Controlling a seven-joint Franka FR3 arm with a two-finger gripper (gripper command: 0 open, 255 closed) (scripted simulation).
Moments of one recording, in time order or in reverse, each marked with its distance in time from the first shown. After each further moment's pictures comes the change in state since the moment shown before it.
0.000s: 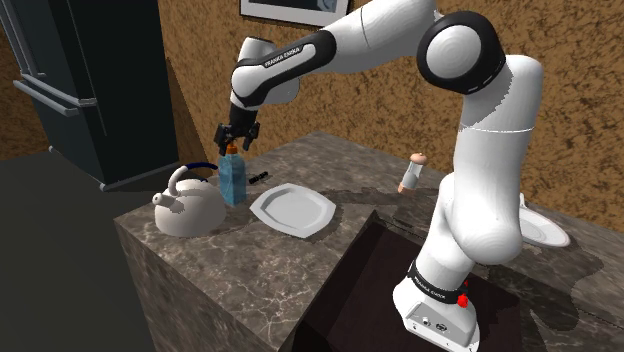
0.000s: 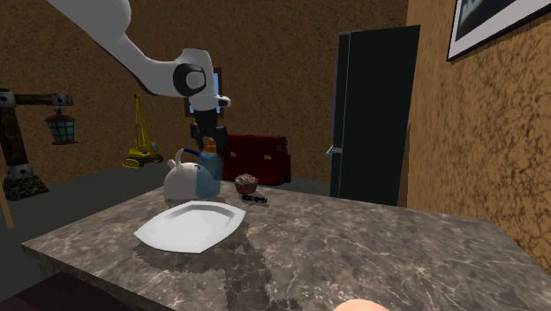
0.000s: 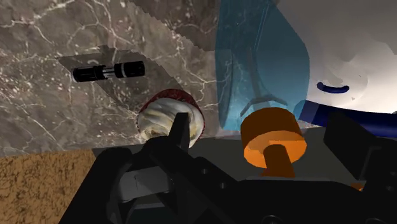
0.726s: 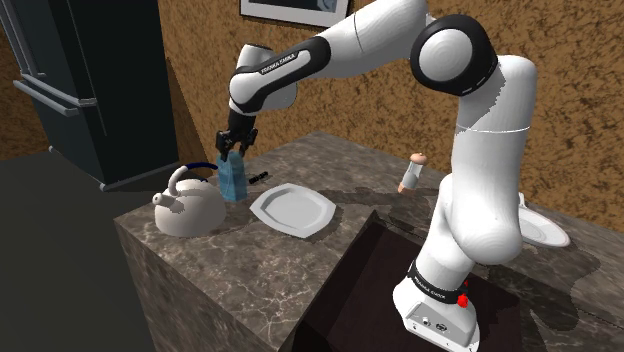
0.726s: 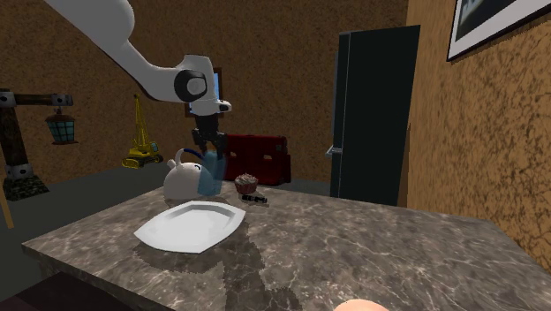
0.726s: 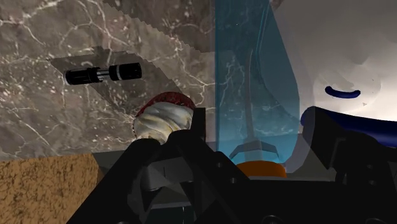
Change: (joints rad) arm -0.004 0.032 0.005 0.000 0.013 0.031 -0.009
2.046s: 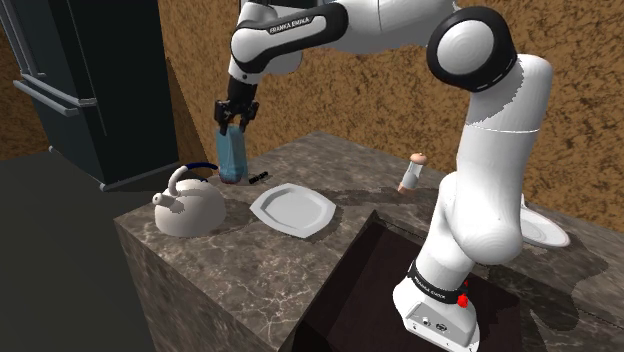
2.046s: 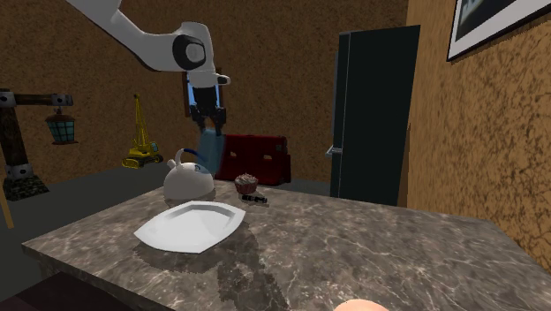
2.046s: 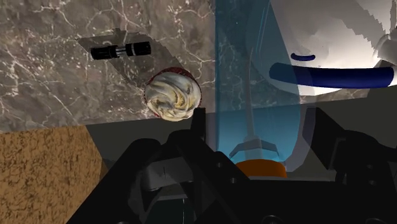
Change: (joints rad) arm 0.007 -0.077 -0.013 0.126 -0.045 -0.201 0.039
